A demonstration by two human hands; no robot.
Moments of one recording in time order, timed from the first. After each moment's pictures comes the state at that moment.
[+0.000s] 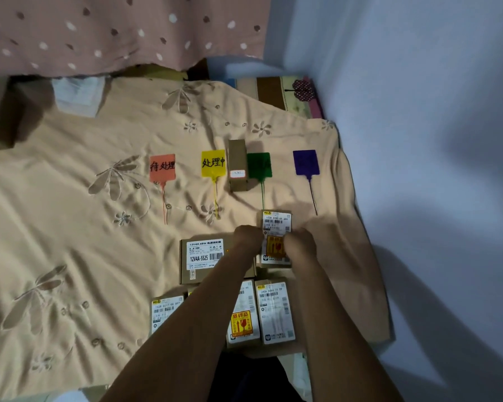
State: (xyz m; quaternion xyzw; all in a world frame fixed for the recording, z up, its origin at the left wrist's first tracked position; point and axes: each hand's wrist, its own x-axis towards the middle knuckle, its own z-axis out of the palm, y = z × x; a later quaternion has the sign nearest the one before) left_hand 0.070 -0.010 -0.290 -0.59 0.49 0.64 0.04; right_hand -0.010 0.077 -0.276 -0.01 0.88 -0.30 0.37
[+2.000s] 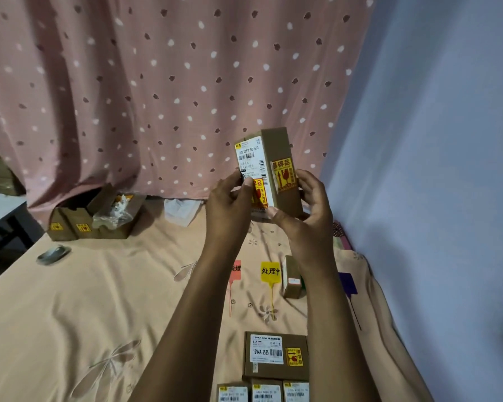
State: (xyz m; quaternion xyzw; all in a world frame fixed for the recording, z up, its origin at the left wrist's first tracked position) left_hand 0.274 -0.116 0.045 -0.33 0.63 0.48 -0.51; right_hand 0.181 -0.021 0.041 -0.43 0.58 -0.68 0.11
